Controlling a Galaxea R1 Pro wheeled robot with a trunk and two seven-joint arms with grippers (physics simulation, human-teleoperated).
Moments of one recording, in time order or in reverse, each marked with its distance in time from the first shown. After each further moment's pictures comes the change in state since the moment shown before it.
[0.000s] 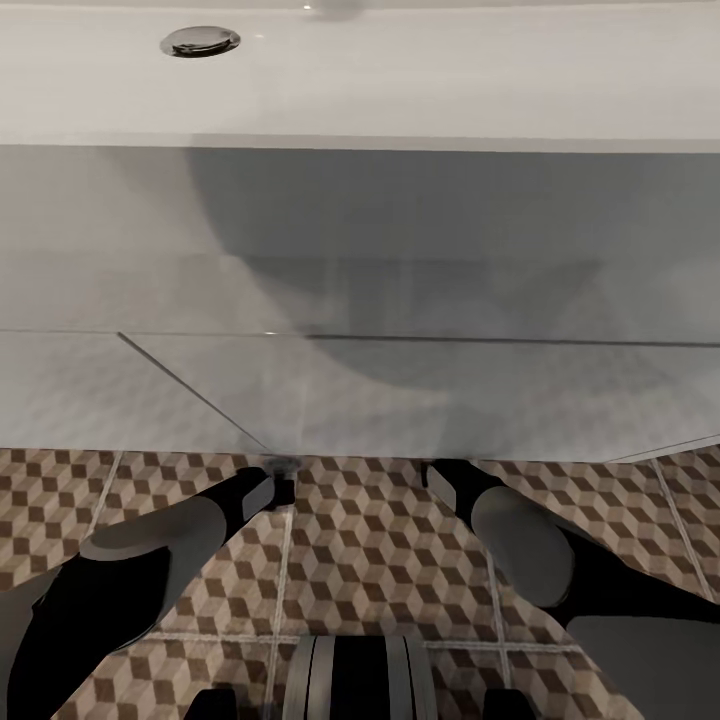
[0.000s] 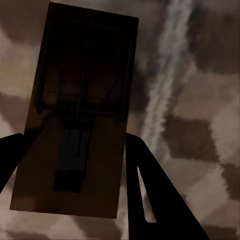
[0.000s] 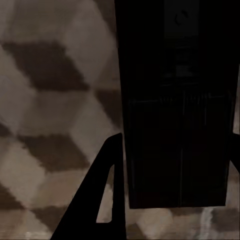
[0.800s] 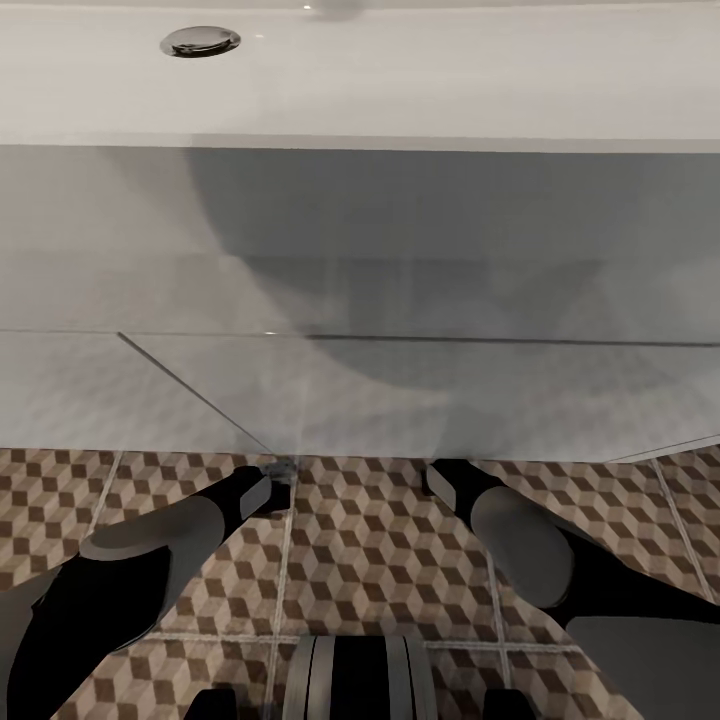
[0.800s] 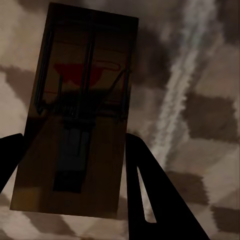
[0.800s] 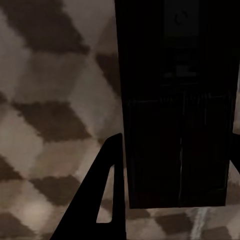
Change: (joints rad) left arm 0.000 0.000 0.001 0.025 0.000 0.074 0.002; right arm 0.002 0.003 -0.011 -0.007 -0.007 0.095 -0.001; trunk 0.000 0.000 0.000
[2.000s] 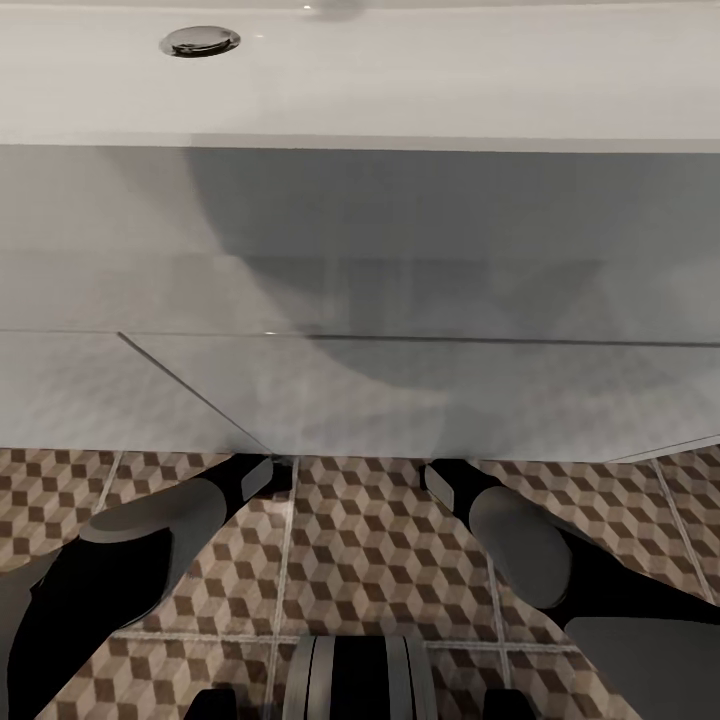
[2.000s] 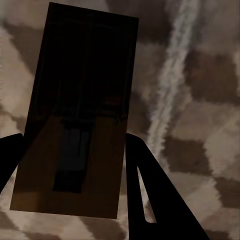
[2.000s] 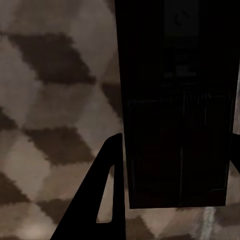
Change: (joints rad) left arm -0.058 -0.004 0.004 0.000 -0.001 0.008 0.001; right arm 0.000 0.006 0.008 -0.001 0.008 -0.072 0.001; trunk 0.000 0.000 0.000
